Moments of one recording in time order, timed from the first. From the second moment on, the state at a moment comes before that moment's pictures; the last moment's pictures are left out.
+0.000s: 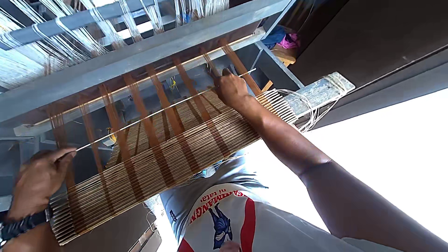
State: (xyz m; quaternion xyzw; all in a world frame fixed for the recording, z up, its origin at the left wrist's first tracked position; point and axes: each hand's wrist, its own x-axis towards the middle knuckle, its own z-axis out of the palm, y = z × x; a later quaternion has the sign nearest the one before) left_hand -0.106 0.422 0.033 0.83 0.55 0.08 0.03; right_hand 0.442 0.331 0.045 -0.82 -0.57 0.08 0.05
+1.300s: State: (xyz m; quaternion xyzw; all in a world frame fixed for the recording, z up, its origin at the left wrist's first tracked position) left_hand -0.114 0.340 0.008 0.83 0.55 0.12 0.01; right_hand 0.475 0.222 -0.013 -0.80 -0.57 -0.06 0.18
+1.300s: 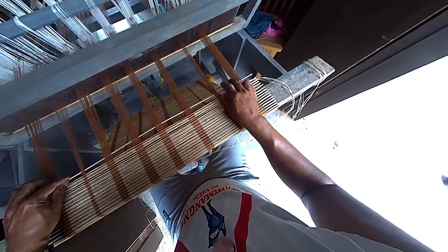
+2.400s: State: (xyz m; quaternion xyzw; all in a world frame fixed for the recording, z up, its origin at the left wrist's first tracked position) left_hand -0.107 0.332 0.007 0.83 0.54 0.16 0.00; right_hand 0.586 0.219 0.048 -0.72 -0.67 0.03 0.17
